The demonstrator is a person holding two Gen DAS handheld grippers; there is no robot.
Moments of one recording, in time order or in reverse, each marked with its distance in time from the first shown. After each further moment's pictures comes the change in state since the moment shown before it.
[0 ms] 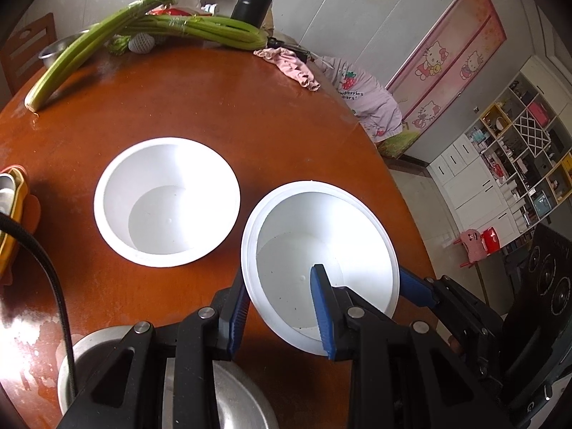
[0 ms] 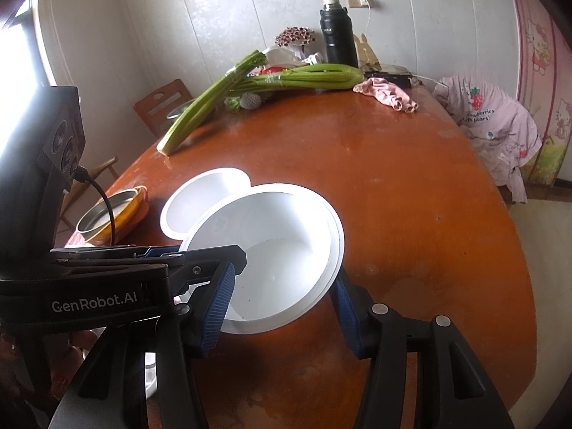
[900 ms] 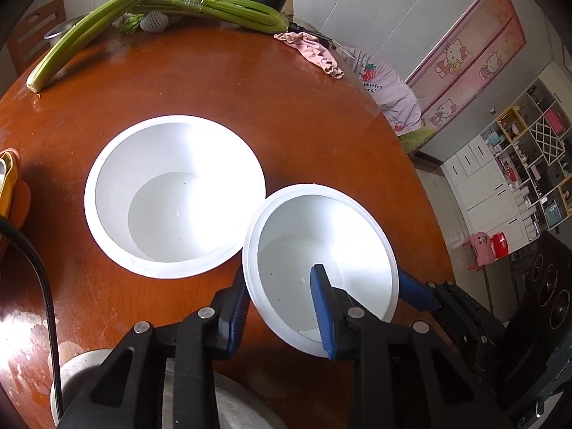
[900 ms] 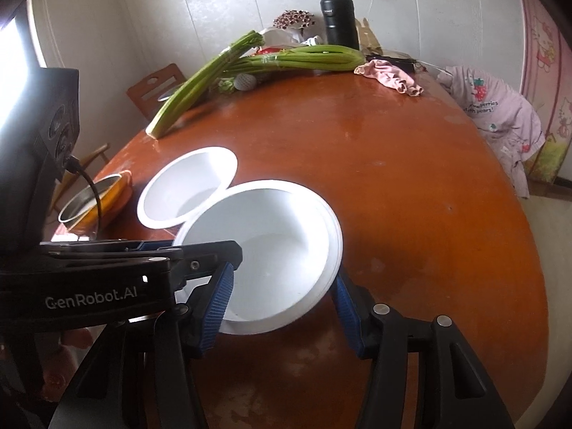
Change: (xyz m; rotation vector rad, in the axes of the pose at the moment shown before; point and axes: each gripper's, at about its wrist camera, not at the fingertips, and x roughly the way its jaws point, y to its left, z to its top) left arm 0.030 0.013 0.006 -0.050 0.051 0.041; right arm 0.037 -0.008 -0.001 -0.003 0.062 -0.008
